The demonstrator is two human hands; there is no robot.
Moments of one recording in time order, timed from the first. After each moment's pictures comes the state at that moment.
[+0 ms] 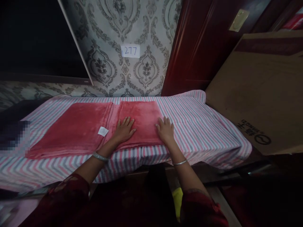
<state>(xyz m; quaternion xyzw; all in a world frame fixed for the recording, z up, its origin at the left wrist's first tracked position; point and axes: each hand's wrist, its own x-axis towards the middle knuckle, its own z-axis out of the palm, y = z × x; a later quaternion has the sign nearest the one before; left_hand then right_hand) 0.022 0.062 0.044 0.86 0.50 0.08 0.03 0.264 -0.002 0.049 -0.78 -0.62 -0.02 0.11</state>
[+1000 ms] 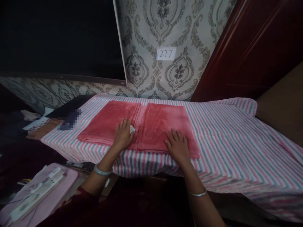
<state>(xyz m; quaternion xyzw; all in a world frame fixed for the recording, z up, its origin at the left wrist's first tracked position) -0.076 0.008 0.061 0.74 0.65 0.18 0.00 0.201 -0.025 0.015 -0.67 -0.73 -0.05 0.08</state>
